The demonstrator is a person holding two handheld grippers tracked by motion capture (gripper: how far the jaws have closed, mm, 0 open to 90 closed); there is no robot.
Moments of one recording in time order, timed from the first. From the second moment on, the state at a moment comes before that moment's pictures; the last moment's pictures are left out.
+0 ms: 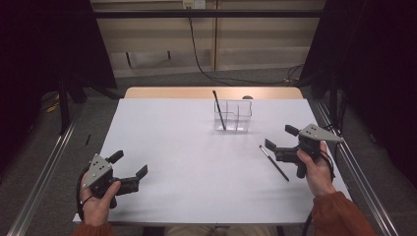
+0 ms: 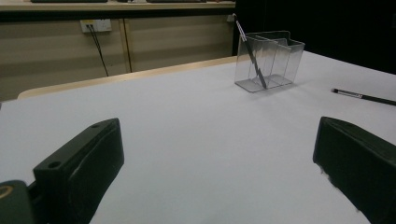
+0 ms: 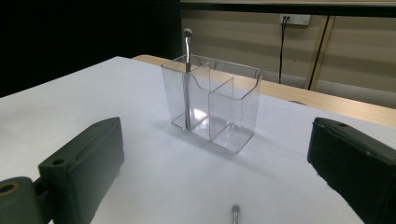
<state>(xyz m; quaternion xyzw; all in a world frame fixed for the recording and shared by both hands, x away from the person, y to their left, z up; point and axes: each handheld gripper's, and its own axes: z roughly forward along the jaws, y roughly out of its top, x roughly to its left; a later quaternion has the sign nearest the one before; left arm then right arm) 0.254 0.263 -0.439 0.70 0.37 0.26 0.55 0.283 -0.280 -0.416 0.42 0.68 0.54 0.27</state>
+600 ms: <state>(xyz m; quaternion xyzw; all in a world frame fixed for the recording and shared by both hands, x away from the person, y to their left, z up) 0.247 0.263 -0.437 0.70 0.36 0.26 0.55 0.229 -0.311 -0.433 0.44 0.67 0.53 0.27</state>
